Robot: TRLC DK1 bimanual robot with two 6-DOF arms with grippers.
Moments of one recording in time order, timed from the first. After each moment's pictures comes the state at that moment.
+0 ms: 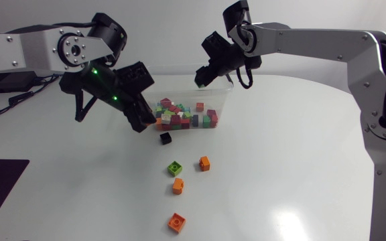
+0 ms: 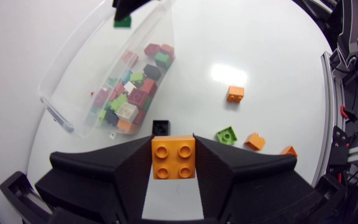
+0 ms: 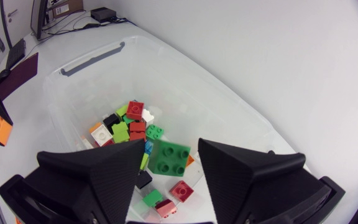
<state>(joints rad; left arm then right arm) -0.36 1.70 1.37 -0.71 0.25 0.71 0.37 2.21 1.94 -0.45 -0.24 -0.40</state>
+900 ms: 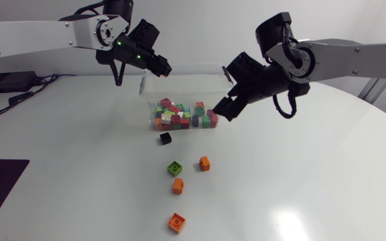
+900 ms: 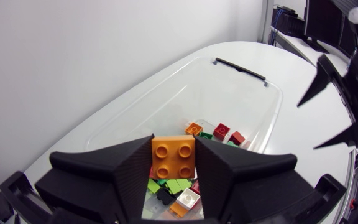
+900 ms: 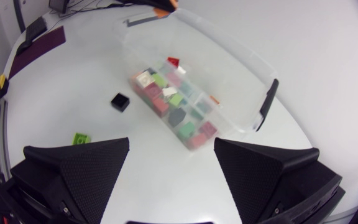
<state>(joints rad) -0.28 2.09 1.83 -0.41 0.30 0.37 0.37 1.72 1.28 -0.40 -0.26 -0.49</state>
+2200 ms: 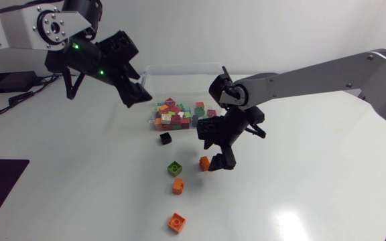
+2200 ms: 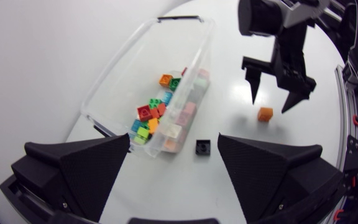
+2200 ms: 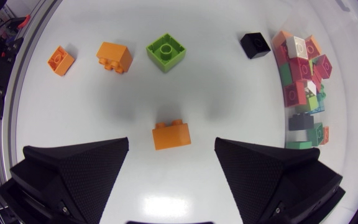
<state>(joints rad) -0.26 1.72 1.47 -0.63 0.30 0.79 0.49 2.05 1.39 -0.75 -0.30 -1.15</state>
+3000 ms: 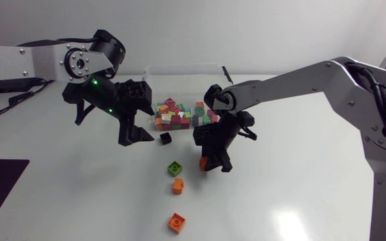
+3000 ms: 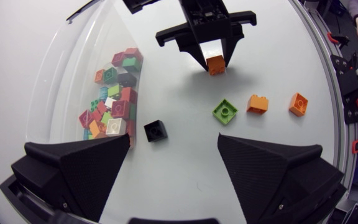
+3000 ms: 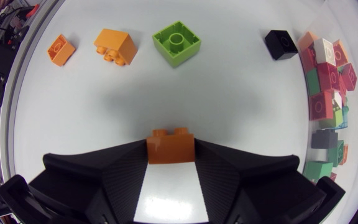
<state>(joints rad) -0.33 1.74 1.31 -0.69 0.33 1.16 0.49 2.18 1.48 -0.81 -0.35 -1.24</state>
